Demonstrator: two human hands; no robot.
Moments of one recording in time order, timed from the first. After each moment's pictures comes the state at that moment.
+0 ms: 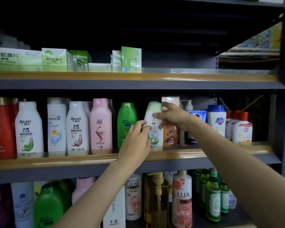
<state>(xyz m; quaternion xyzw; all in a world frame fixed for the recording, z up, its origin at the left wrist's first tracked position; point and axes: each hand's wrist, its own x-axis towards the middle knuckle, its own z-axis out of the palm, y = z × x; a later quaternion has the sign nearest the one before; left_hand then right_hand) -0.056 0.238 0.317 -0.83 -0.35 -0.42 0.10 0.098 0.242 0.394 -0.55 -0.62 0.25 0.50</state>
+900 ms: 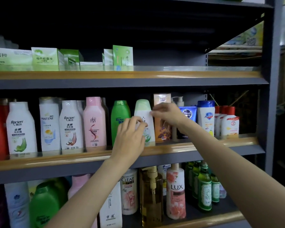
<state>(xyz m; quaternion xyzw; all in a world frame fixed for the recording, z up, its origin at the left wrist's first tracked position) -0.059 0.237 0.312 -0.80 -0.32 -0.44 0.25 0.098 0.213 0.379 -0.58 -0.62 0.11 0.51</state>
